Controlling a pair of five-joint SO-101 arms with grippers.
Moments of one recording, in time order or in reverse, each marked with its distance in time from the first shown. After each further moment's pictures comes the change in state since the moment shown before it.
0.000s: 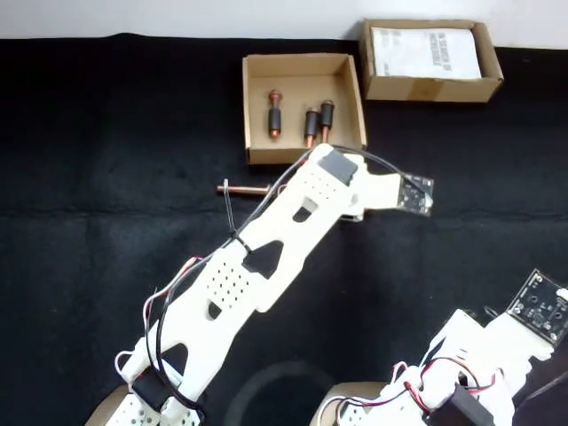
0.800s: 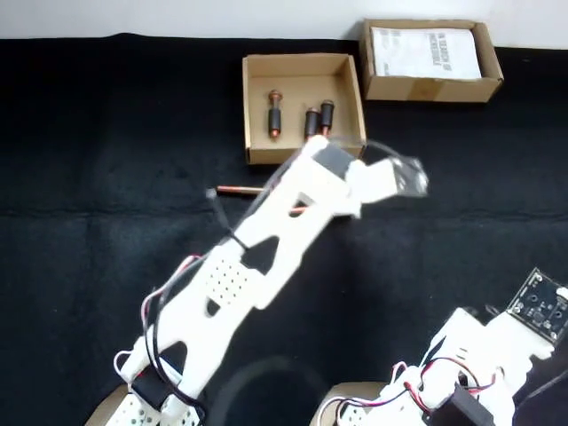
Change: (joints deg) left arm -2.5 0.0 -9.5 17.1 23.9; right arm -1.3 0.0 0.0 -1.7 0.0
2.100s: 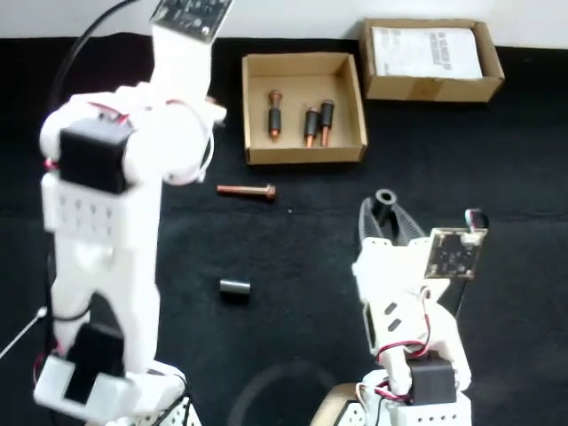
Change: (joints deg) left arm -20.5 -73.3 34.2 7.0 35.9; right arm -48.2 0.4 18.6 -49.8 -13.4
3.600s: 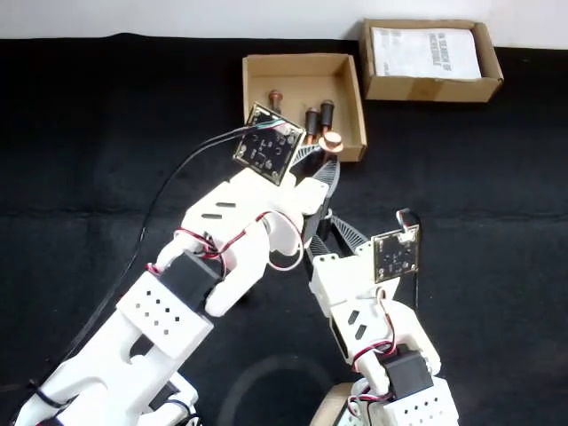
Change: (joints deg) left arm 23.1 -34.8 78.4 -77.2 12.7; right arm -14.8 0.1 8.9 -7.0 0.0
